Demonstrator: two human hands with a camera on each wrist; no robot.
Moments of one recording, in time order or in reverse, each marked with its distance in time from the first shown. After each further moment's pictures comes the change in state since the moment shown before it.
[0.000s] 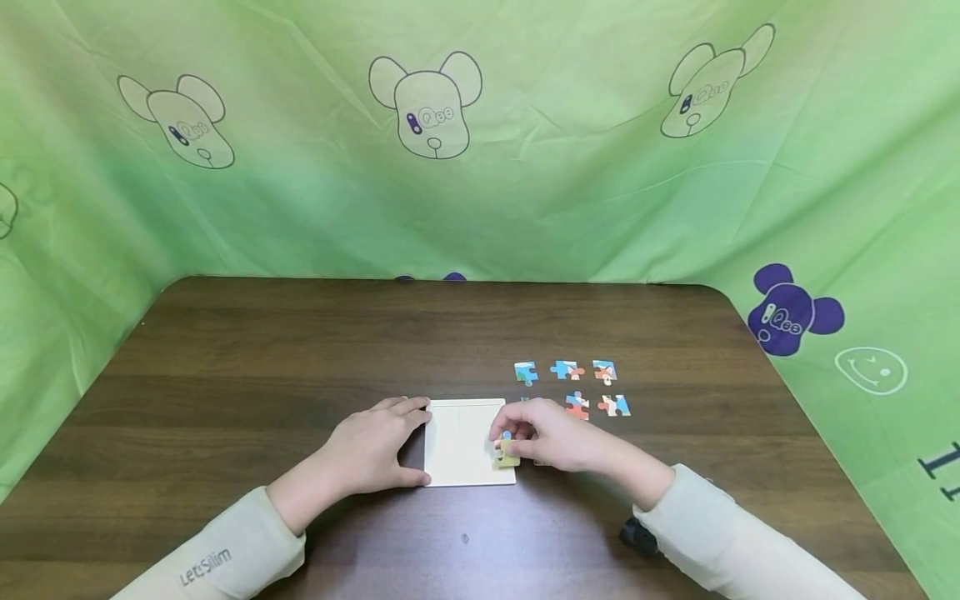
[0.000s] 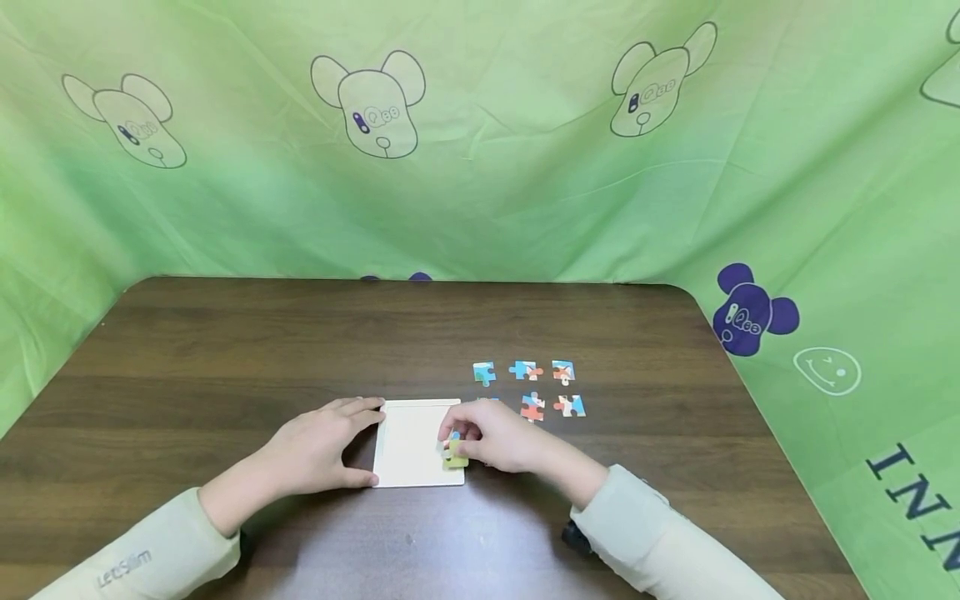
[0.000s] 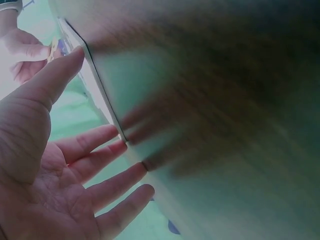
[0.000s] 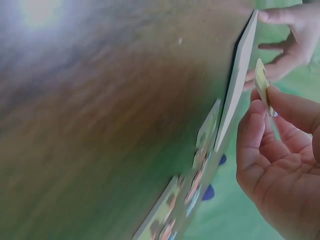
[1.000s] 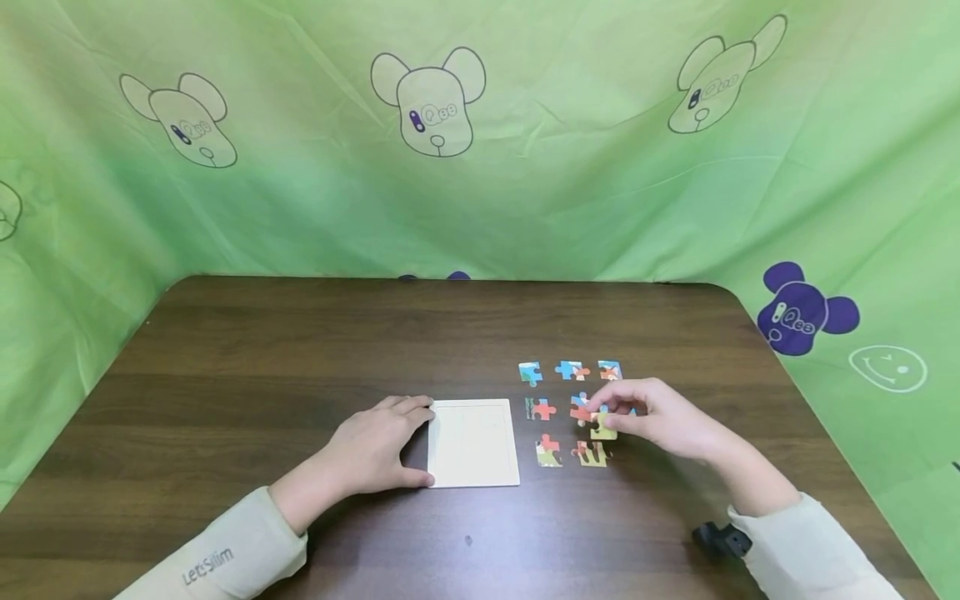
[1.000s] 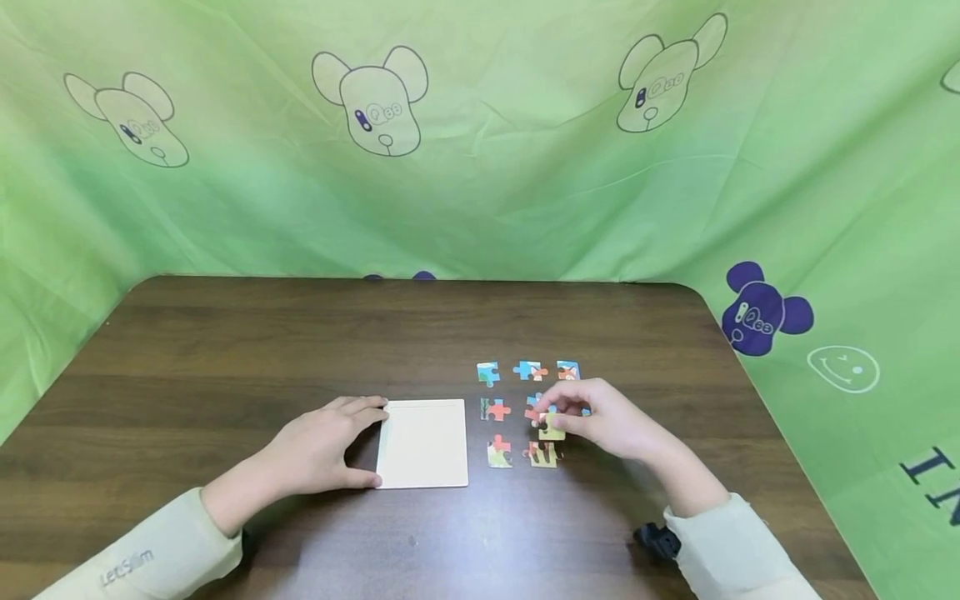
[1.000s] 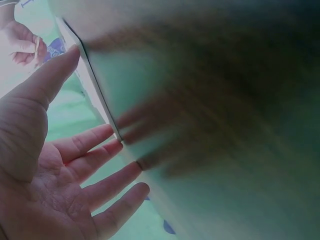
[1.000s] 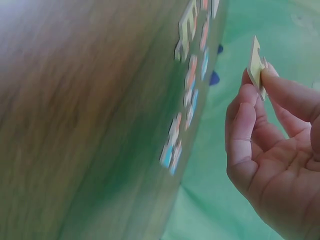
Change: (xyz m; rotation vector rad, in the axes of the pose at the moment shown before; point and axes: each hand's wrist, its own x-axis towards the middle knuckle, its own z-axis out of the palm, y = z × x) left_hand 0.003 -0.005 0.003 0.005 0.008 0.016; right_hand -0.068 0.047 -0.066 0.029 0.208 0.013
